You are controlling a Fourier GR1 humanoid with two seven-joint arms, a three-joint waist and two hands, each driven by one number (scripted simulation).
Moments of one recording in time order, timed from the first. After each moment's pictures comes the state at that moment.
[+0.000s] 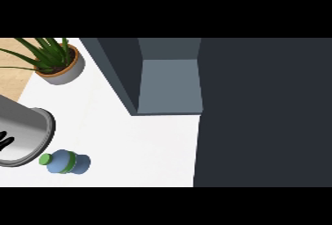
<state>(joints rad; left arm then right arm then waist) 0.22 0.53 0.40 -1.64 0.68 -1.00 -0.03 0.67 -0.09 0.29 -2.49 -0.07 0.10 0.06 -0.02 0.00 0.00</state>
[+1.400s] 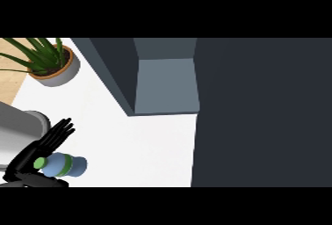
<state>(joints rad) -0.08 0.36 0.24 -0.93 -0.10 -0.74 -0.58 0.93 -0.14 0.30 -2.49 -0.06 0.20 -0.19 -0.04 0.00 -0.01</state>
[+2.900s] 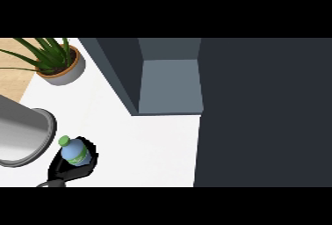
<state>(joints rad) -0.19 0.22 0.16 -0.59 0.07 -0.51 -0.76 1.02 -0.16 0.32 -2.48 -0.04 0.21 -0.28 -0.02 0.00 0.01</state>
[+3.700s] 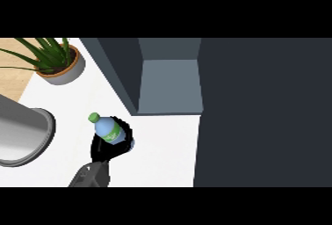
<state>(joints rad) -0.27 0.01 0.00 -0.72 0.34 -0.20 -0.71 1.04 -0.17 0.32 -2.48 -0.04 0.21 -0.29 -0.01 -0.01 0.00</state>
